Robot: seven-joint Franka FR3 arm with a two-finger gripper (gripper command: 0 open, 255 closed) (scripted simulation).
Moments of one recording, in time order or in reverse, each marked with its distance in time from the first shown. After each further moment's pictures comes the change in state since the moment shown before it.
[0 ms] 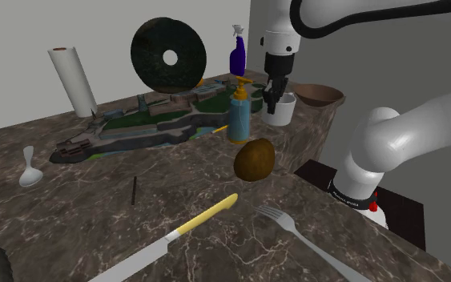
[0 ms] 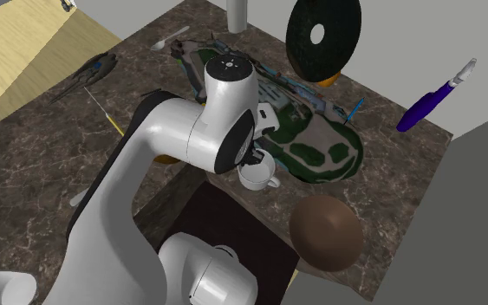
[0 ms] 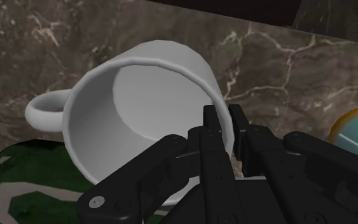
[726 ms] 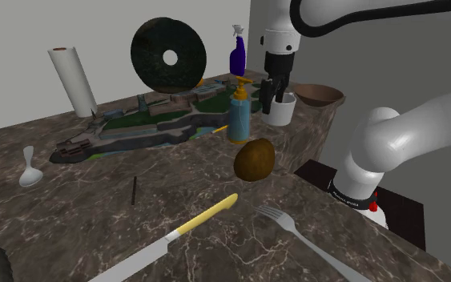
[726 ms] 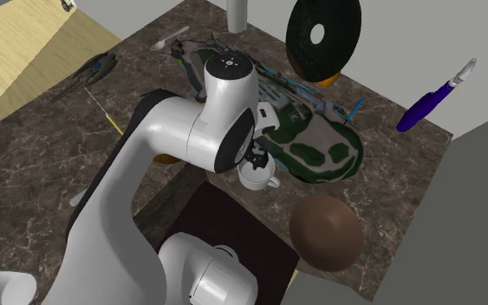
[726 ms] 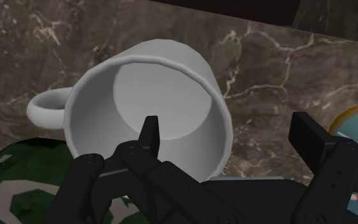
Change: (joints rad) arm -0.001 0.003 0.000 0.008 -0.001 -0.005 0.000
